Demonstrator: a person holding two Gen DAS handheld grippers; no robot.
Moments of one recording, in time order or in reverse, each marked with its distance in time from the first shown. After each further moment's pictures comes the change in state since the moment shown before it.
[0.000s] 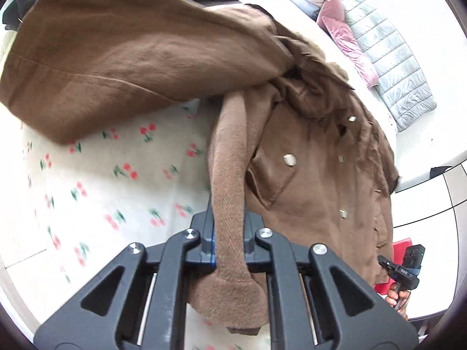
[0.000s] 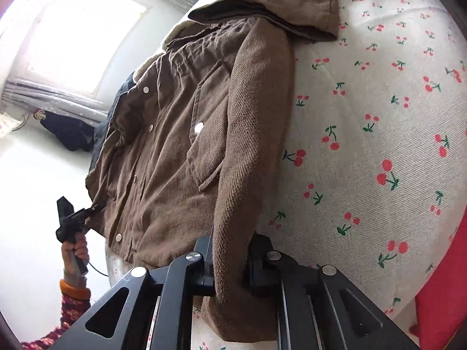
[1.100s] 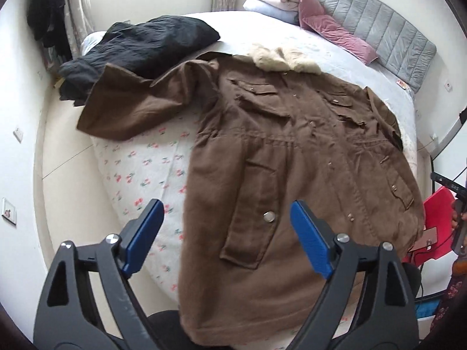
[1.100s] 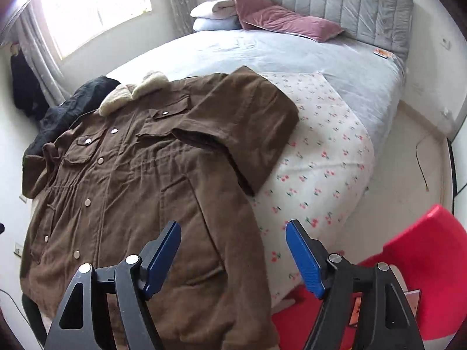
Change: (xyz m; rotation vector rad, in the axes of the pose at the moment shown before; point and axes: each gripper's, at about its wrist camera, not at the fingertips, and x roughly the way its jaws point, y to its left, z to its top) left arm -0.098 -0.116 -0.087 0.266 -0.181 0.254; right arm -0.112 0.068 0.046 -0.341 -0.198 -0.502
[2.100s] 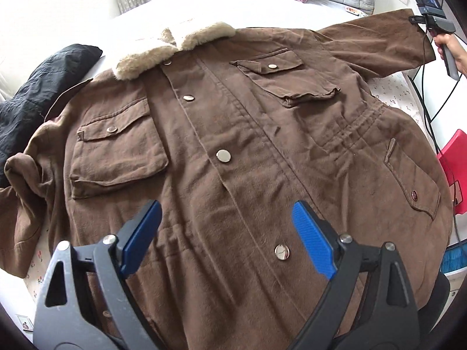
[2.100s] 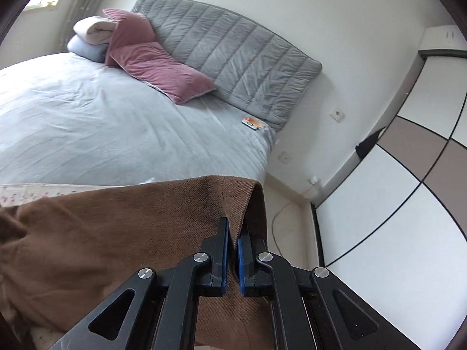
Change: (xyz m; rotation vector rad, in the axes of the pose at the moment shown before) left arm 0.187 -0.166 0.070 0.402 0.097 -0.084; right arm 0.111 -0.172 0.274 0.003 -0.184 -0.872
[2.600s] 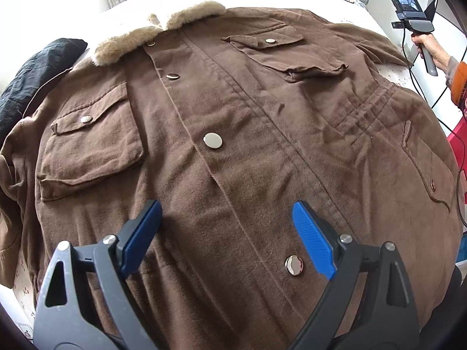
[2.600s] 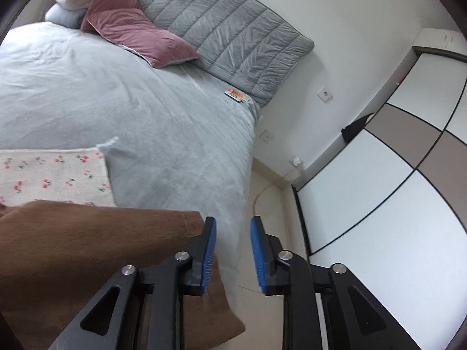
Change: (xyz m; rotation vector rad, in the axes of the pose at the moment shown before) left arm 0.036 -0.001 -0.007 0.033 0.033 -0.018; right arm 0.080 0.049 -0.032 -0.014 0.045 -0.086
